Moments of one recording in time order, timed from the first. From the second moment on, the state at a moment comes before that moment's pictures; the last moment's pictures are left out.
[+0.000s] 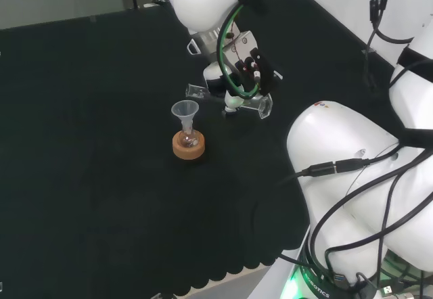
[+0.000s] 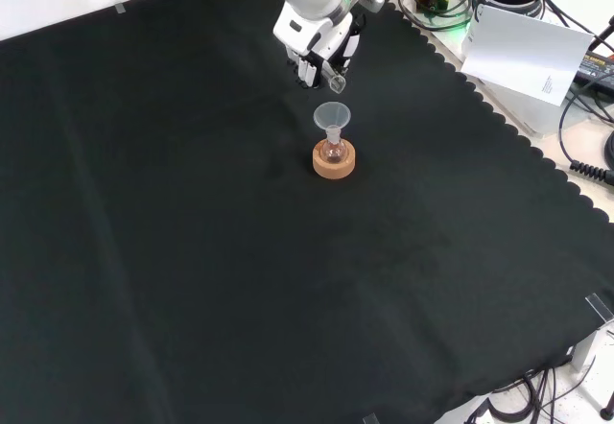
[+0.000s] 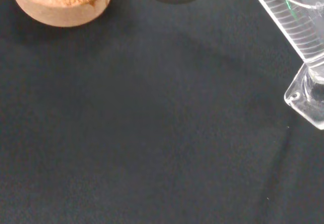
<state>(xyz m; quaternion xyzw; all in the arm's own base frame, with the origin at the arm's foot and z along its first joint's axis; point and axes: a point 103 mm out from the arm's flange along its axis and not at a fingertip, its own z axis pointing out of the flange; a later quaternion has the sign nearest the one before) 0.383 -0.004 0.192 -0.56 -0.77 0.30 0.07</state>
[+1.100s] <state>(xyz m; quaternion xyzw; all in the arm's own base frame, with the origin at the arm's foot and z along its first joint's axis) 0.389 -0.001 0.198 -0.57 -0.72 0.41 0.03</state>
